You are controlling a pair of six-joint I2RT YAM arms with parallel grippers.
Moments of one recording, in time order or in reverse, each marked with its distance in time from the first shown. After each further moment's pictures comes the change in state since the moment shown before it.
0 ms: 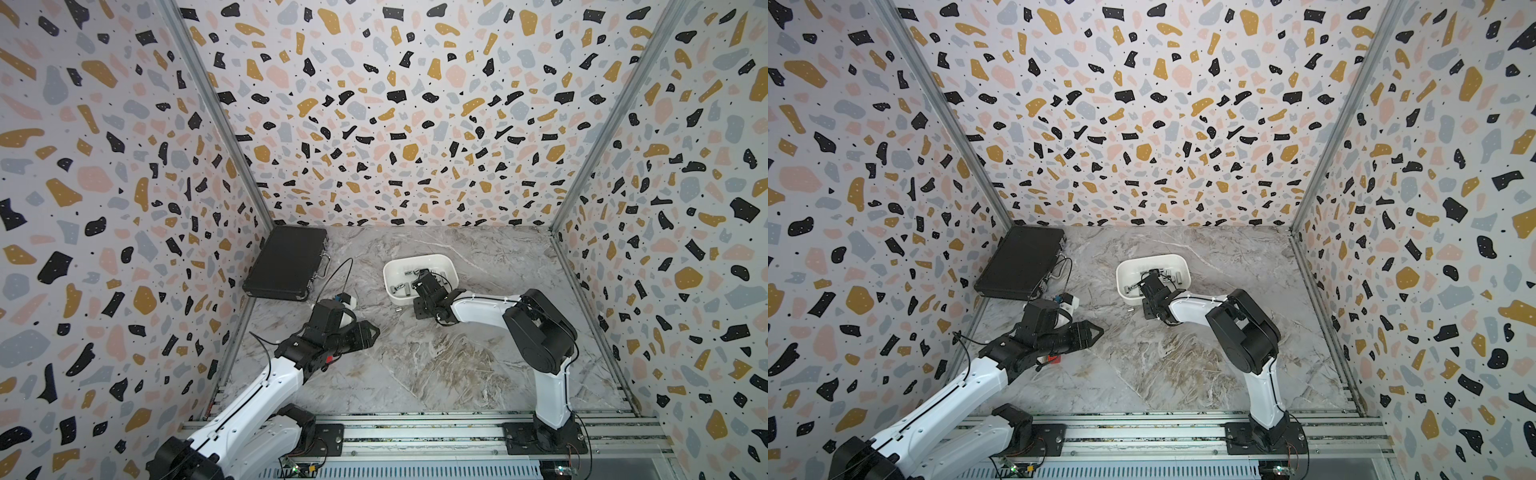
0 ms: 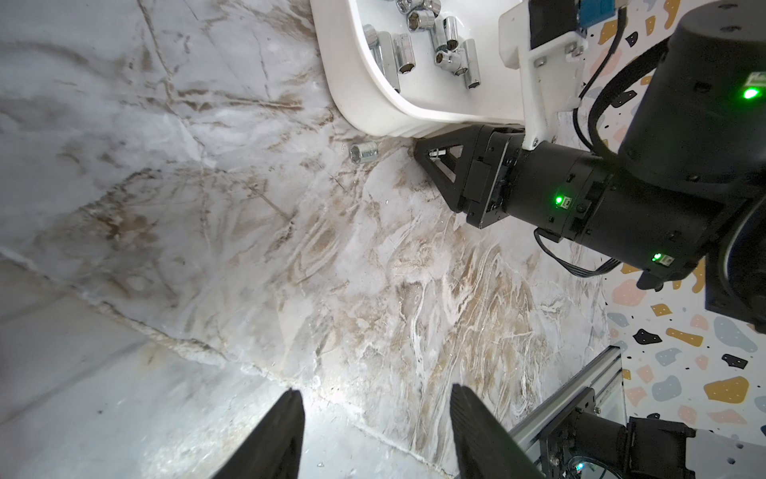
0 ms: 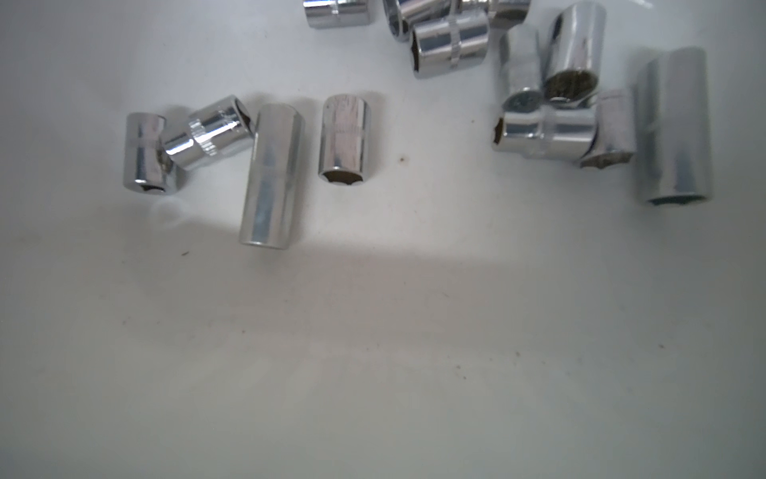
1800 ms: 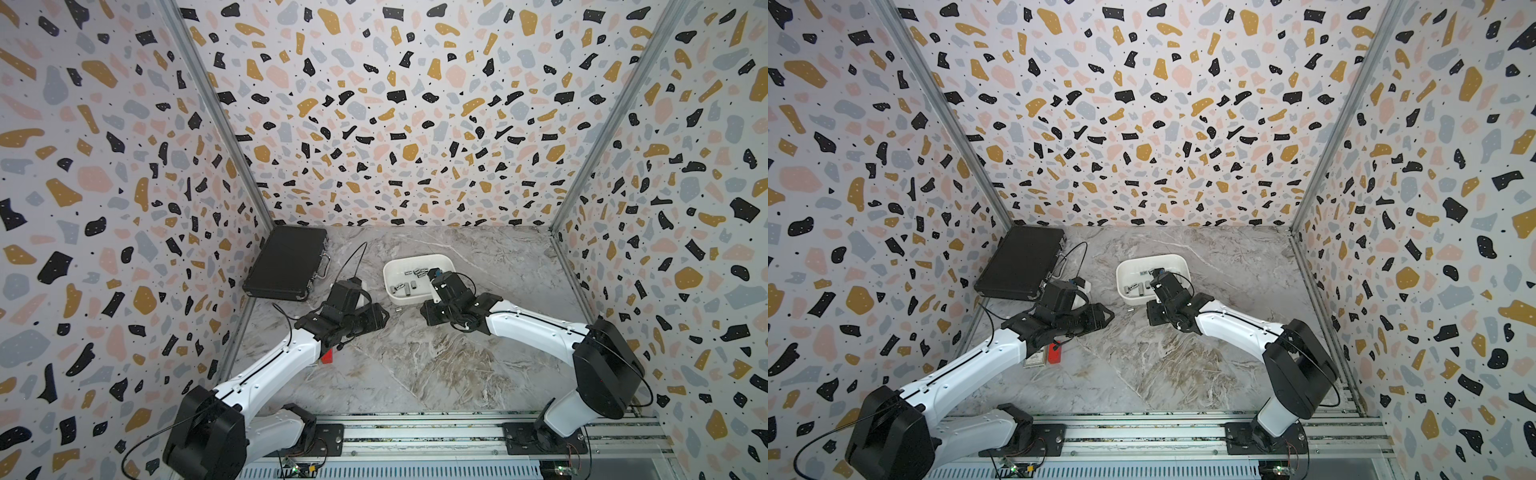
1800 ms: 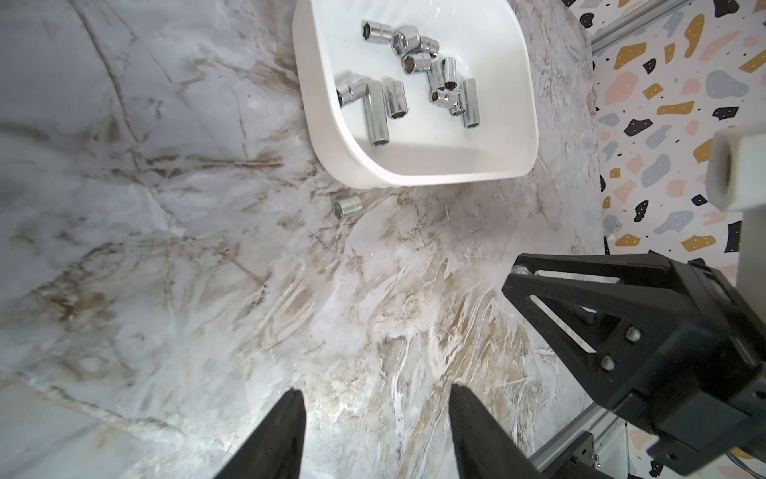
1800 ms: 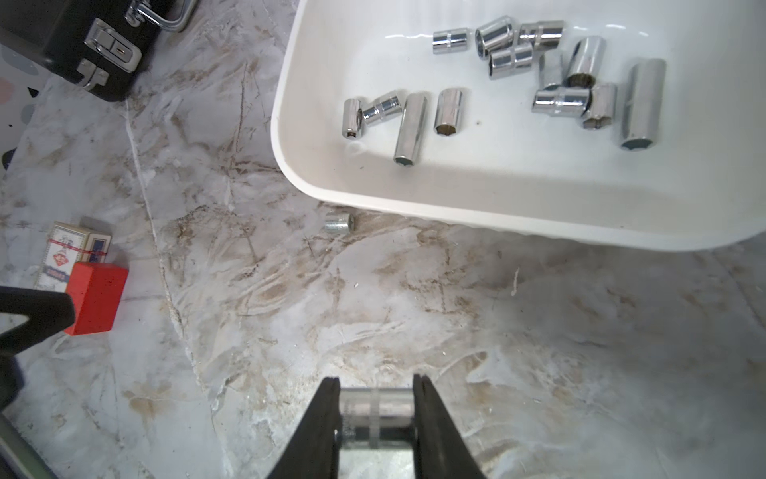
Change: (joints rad) left arm -0.057 0.247 0.183 0.051 -0.089 -0.055; right arm 0.023 -0.396 -0.145 -0.130 -0.212 0.001
